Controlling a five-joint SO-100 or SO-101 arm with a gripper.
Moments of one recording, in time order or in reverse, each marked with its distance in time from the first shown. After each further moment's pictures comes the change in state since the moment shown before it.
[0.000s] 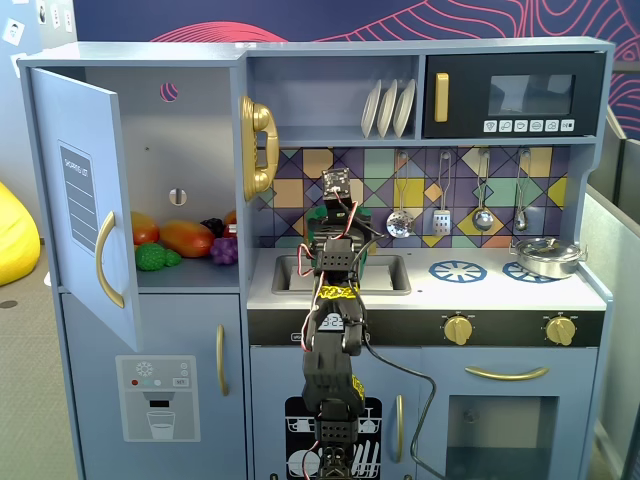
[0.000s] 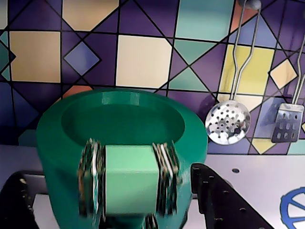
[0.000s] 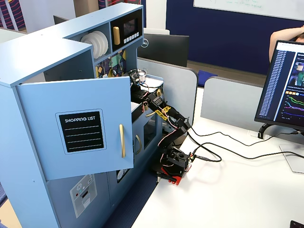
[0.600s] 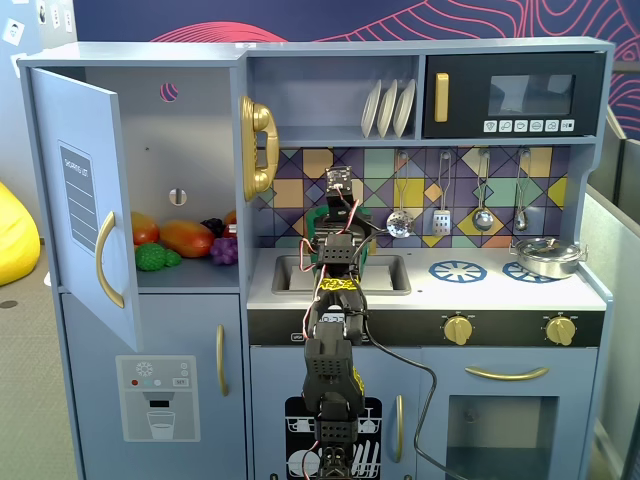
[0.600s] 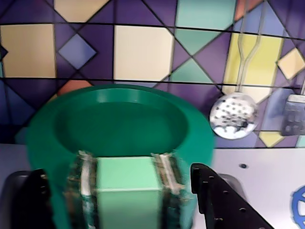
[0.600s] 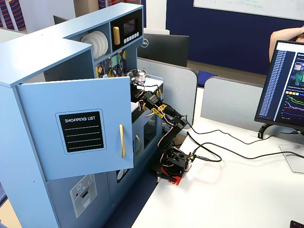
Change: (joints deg) arm -0.8 -6.0 -4.1 0.0 1.2
